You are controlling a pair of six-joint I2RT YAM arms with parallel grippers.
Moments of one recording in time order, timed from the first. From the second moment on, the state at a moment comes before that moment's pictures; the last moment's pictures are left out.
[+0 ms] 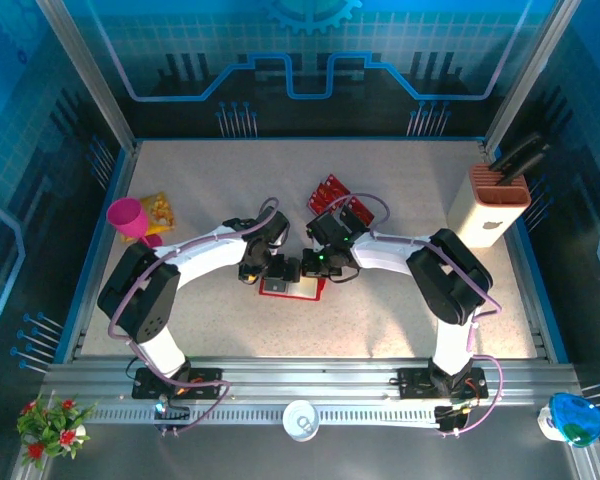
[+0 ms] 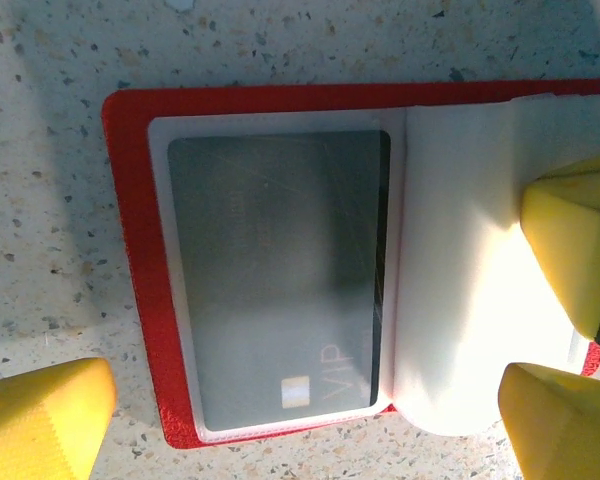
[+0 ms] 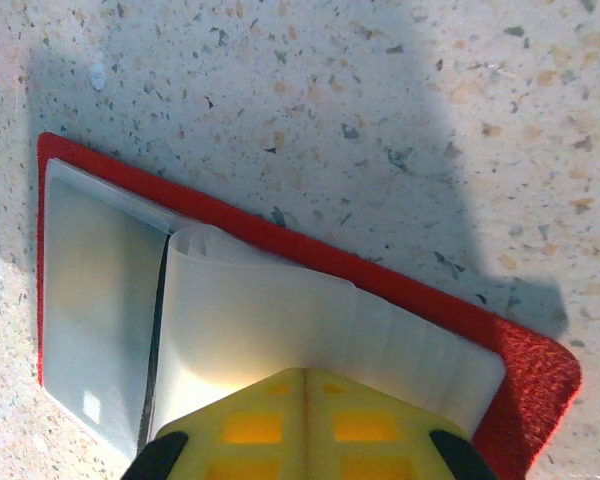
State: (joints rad) left arm -0.57 1.69 1.06 -0.71 0.11 -0.53; right arm 0.71 1.87 1.09 -0.31 -0.24 0.69
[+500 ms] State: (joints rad) left arm -0.58 1.73 1.02 -0.67 0.08 -0.53; right arm 0.71 1.87 1.09 -0.30 -0.25 0.72
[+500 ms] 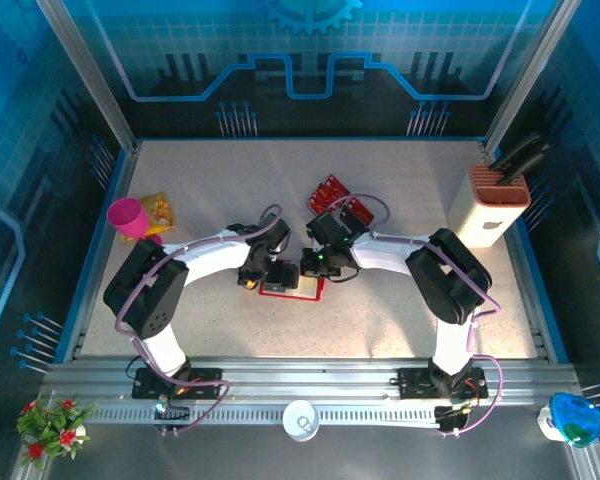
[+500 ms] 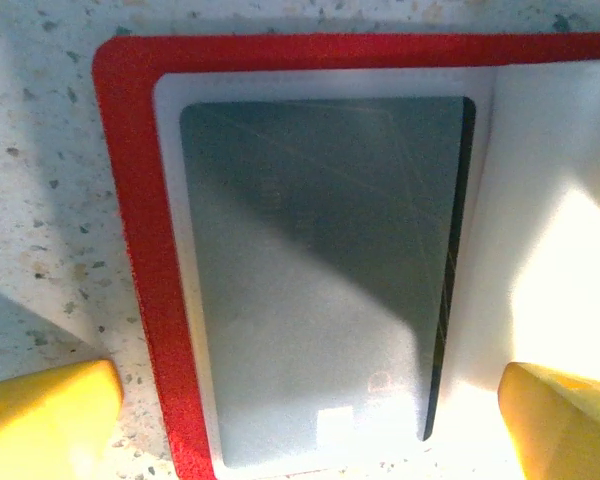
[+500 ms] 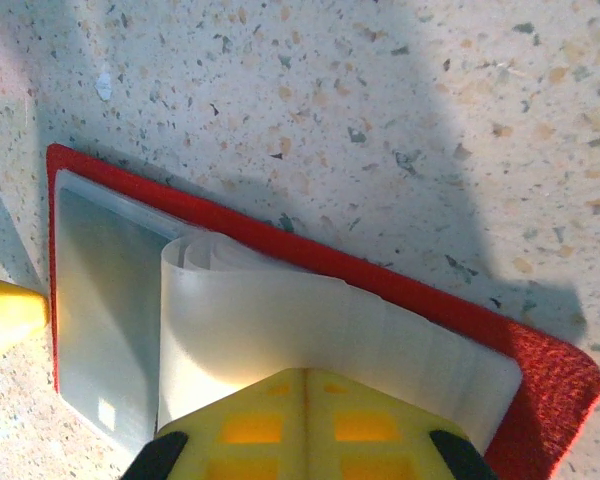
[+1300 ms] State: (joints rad) left arm -0.59 1.73 1.00 -0.66 0.05 -0.53; right arm 0.69 1.81 1.03 -0.27 -0.25 0.79
